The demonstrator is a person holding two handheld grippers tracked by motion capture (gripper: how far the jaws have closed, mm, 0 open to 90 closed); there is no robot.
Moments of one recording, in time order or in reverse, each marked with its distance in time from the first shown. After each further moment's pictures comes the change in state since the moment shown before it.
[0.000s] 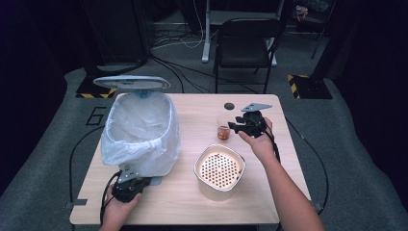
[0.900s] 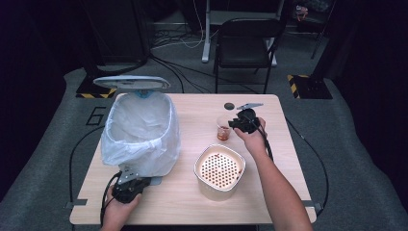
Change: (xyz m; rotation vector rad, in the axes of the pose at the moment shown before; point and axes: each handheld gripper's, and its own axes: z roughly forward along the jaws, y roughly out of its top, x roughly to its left) left arm -0.001 -0.002 -0.001 -0.008 0.005 0.002; right arm -0.021 -0.011 0.052 0.096 -0.069 0.103
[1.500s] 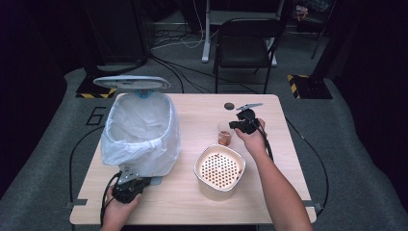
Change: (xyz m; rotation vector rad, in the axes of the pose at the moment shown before) left arm 0.000 0.000 0.000 -0.001 0.001 0.001; right arm -0.001 -0.001 -0.001 0.045 0.048 0.012
